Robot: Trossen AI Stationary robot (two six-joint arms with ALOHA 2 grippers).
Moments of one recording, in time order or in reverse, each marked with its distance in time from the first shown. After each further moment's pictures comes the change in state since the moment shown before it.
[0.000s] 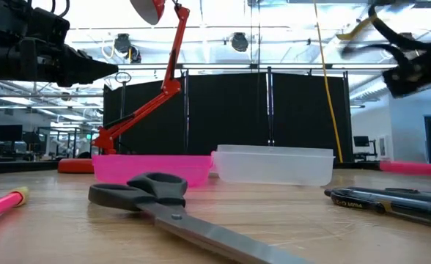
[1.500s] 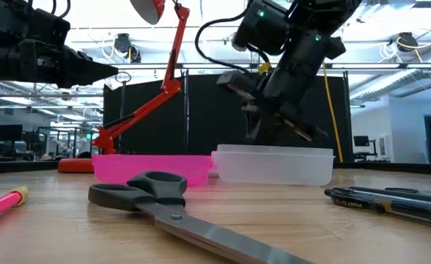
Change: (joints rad) left arm 0.000 0.000 0.000 -0.016 -0.003 0.004; right arm -0.606 0.012 -0.042 0.776 0.001 -0.345
